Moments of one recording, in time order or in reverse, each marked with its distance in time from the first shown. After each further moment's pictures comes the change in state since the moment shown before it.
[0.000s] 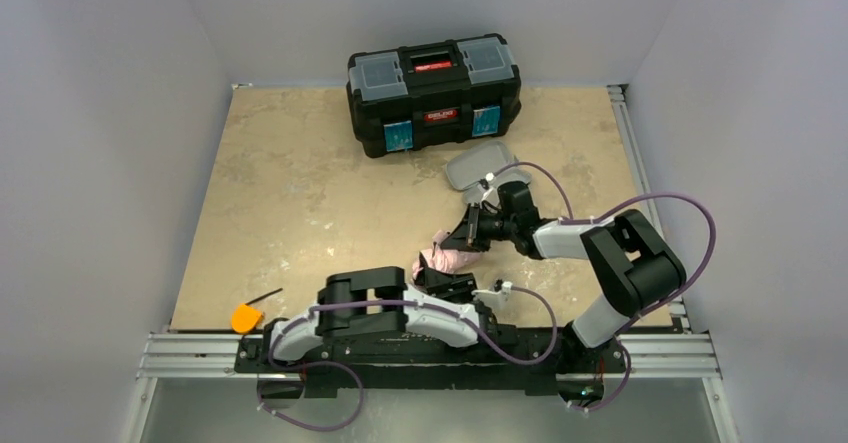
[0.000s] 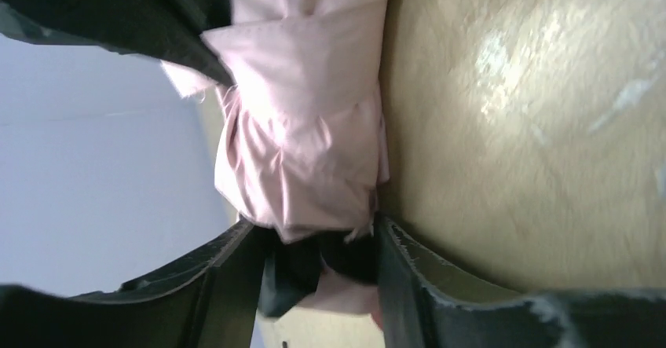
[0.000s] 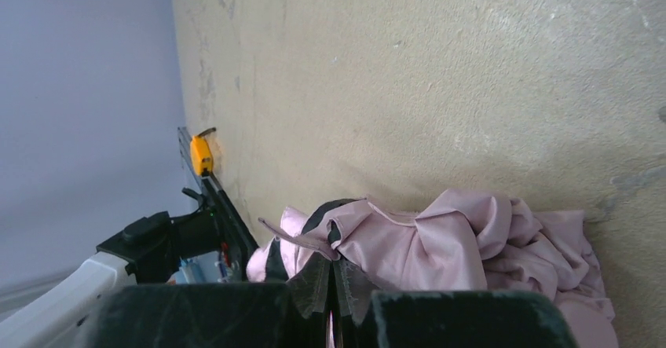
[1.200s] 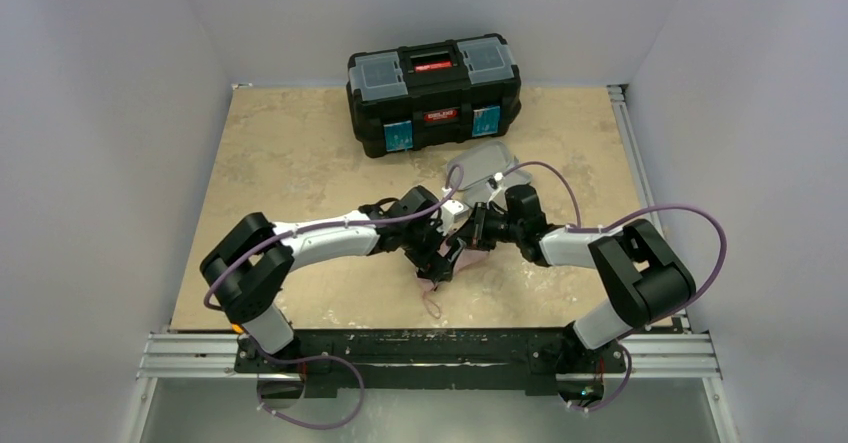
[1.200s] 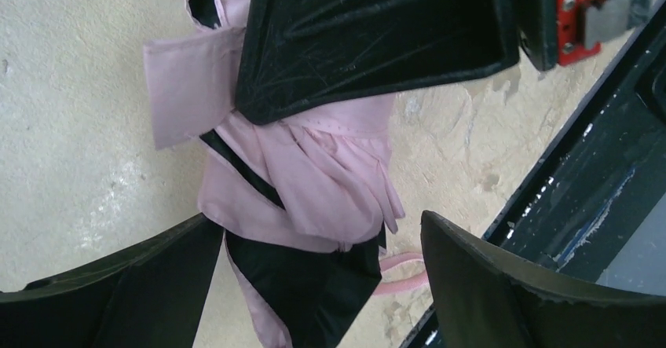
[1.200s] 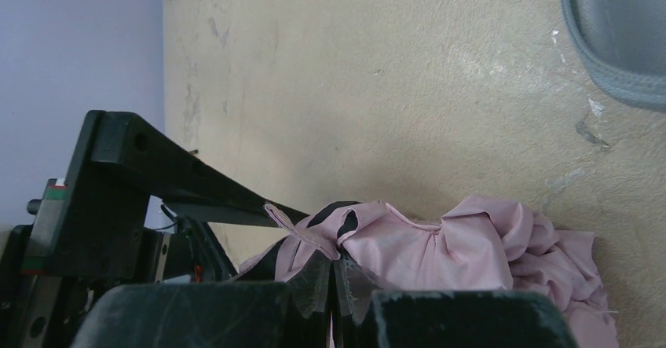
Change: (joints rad) left arm 0.638 -0.624 -0.444 0.700 1.456 0.335; right arm -0.012 -0.070 -0.076 0.097 0.080 -0.038
